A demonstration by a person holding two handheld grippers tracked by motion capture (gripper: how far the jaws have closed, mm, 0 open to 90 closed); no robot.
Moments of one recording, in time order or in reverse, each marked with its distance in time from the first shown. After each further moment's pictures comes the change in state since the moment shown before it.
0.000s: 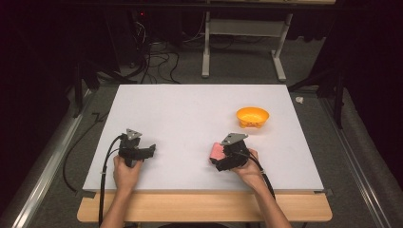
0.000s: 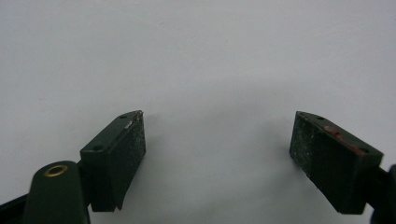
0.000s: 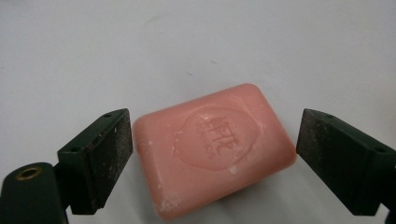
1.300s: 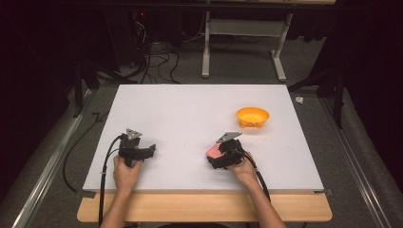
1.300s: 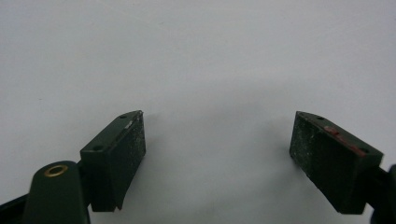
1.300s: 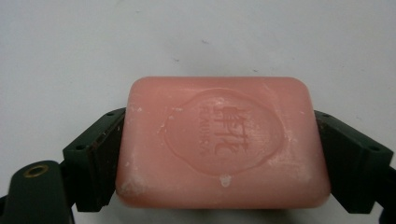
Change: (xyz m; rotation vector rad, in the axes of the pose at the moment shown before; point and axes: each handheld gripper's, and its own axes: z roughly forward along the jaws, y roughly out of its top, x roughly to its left) left arm 0.000 0.000 0.000 0.000 0.000 0.001; right arm -0.002 -0.001 0.026 0.078 -0.014 0.101
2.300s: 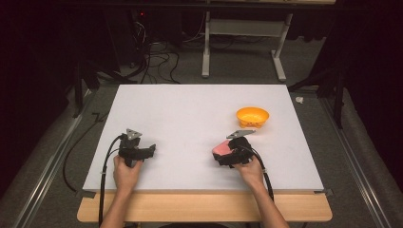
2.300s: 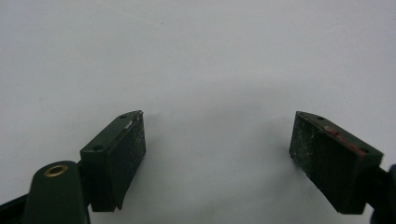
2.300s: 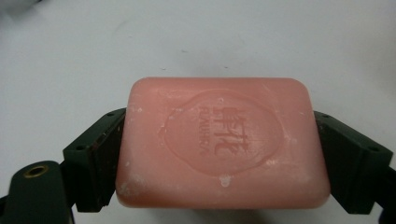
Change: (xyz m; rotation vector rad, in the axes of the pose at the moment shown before) left arm 0.000 0.000 0.000 0.000 0.000 0.001; right arm -0.012 -0.004 -0.030 -0.034 0.018 0.162
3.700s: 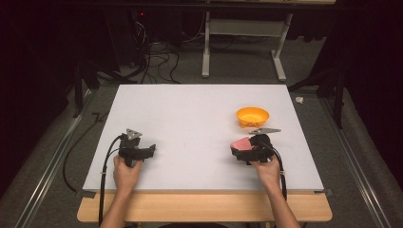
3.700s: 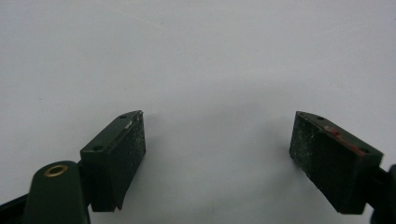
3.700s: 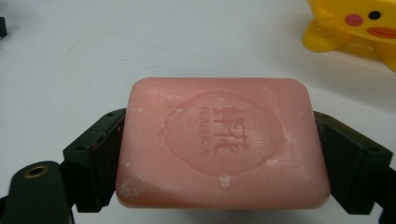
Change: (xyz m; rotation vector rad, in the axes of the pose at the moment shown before) left arm 0.000 0.000 0.000 0.000 0.000 0.000; right arm -0.038 -0.014 -0.042 -0.050 -0.085 0.141
